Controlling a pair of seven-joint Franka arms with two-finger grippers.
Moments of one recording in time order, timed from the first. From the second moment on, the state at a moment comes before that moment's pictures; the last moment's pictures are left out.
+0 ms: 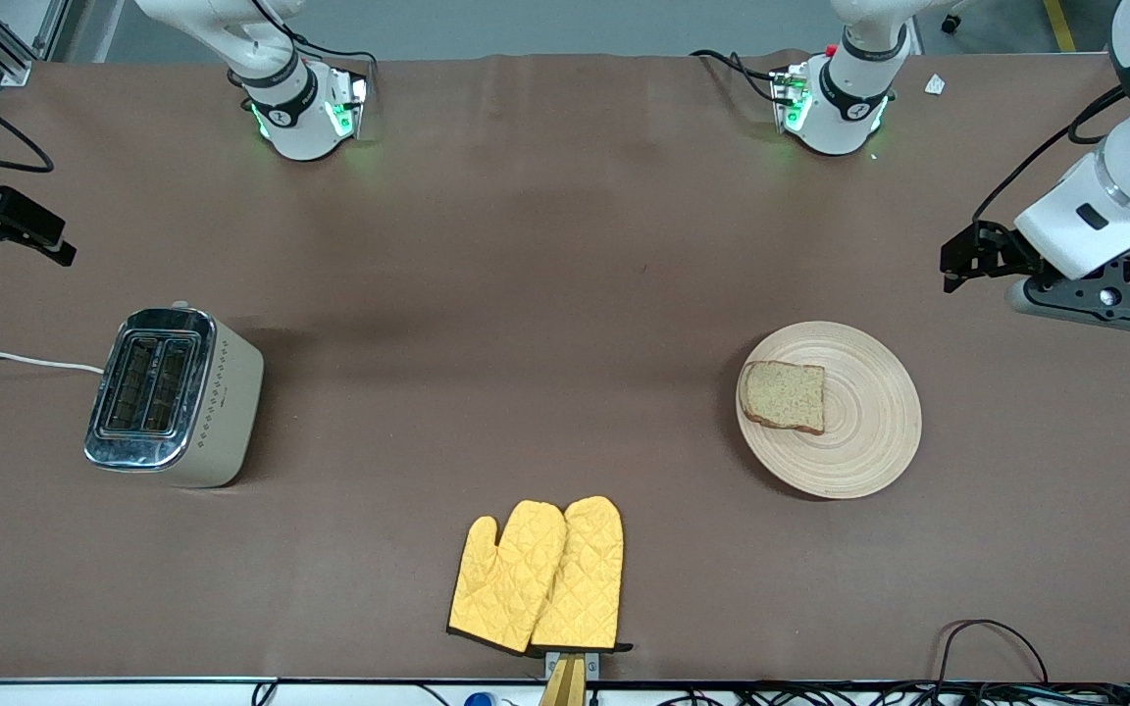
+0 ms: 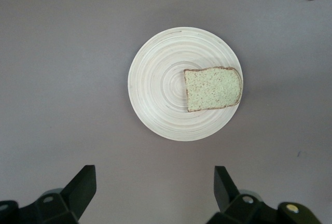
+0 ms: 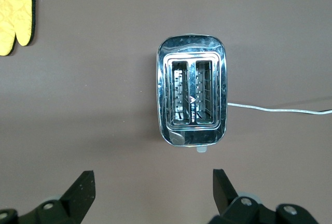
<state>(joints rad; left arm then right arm) 0.31 0.09 -0.51 -1.52 0.10 1.58 0.05 0.05 -0.04 -0.09 -1.57 0.01 1.56 0.03</state>
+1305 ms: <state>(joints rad) -0.05 0.07 -0.10 -1.51 0.04 1.59 0.01 0.05 -0.04 -0.09 -1.57 0.01 1.56 0.03</state>
